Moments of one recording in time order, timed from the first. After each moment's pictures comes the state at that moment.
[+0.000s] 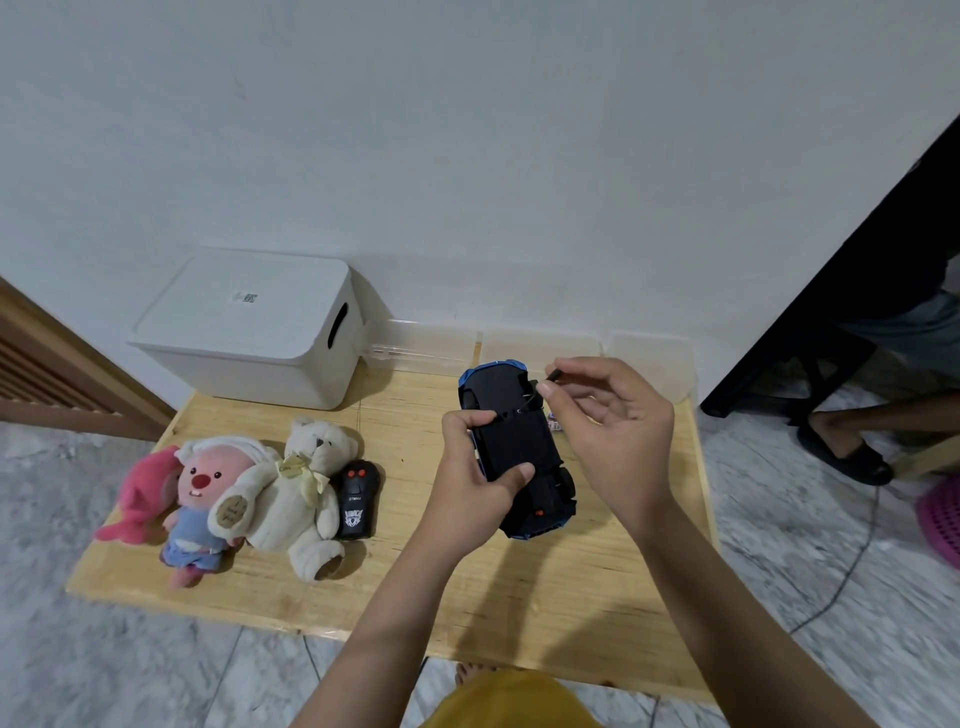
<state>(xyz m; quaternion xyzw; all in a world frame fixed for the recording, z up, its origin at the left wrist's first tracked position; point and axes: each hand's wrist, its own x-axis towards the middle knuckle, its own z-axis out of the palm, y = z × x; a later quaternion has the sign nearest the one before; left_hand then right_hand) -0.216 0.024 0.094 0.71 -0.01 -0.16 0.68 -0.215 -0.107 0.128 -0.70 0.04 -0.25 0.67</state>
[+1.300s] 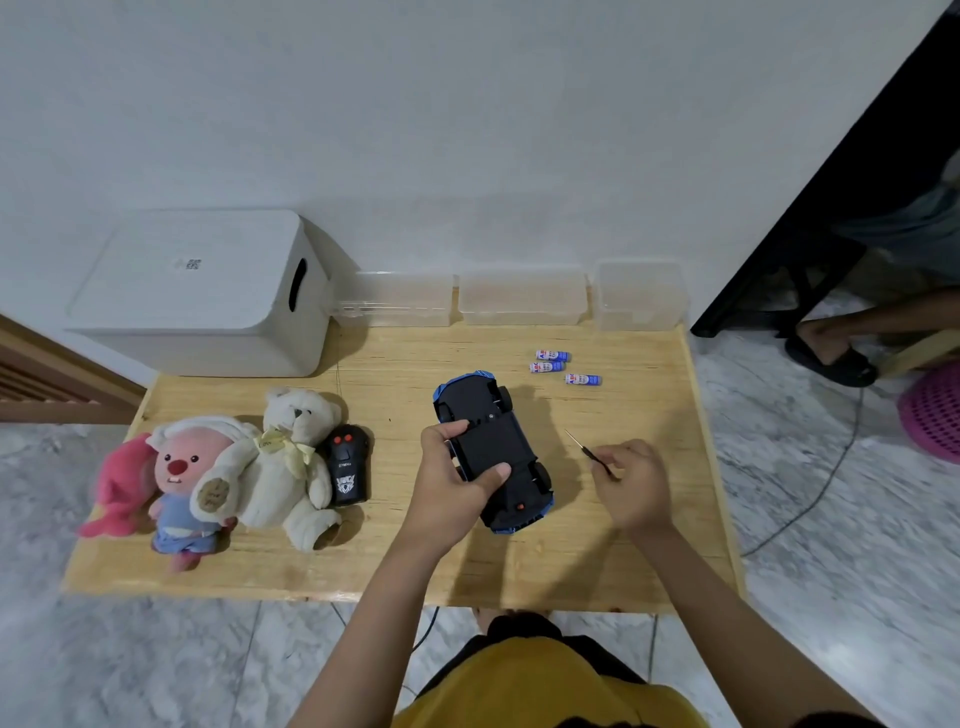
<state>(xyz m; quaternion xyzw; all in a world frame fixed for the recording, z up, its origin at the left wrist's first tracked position) -0.230 0.041 0.043 0.71 0.08 -0.23 0.66 -0.268 -0.169 -0.073 -0.89 0.24 -0.08 0.37</state>
